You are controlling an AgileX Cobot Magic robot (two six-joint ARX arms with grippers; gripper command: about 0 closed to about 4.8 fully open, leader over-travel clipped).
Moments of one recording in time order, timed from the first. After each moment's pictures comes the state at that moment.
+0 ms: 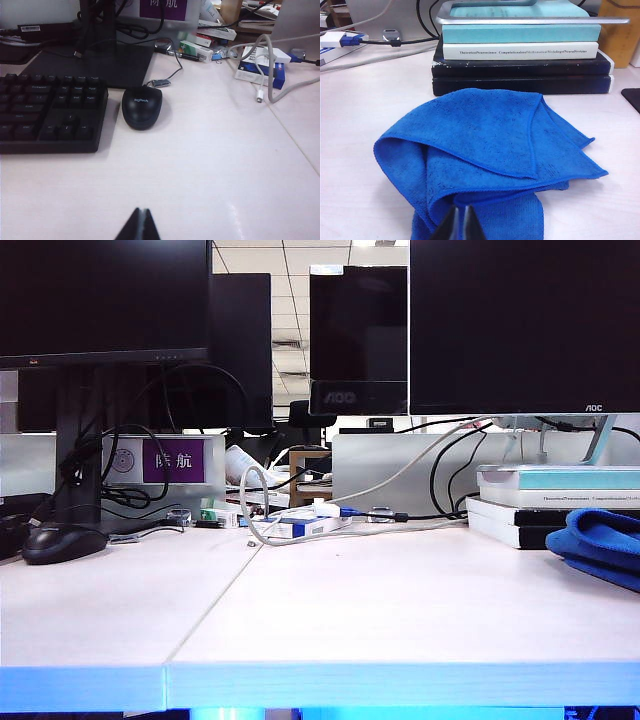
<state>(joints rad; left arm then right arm) 0.02 0.00 0.01 -0.16 0.09 -0.04 0.01 0.00 0.01 -0.17 0.05 0.03</state>
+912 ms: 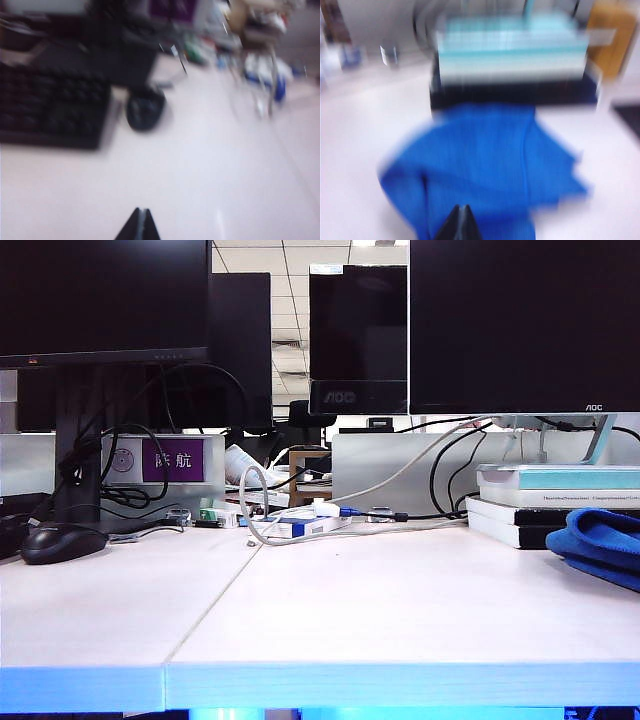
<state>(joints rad) 0.02 0.00 0.05 -0.19 0.05 -0.15 0.01 0.00 0.12 -0.22 0.07 0.06</state>
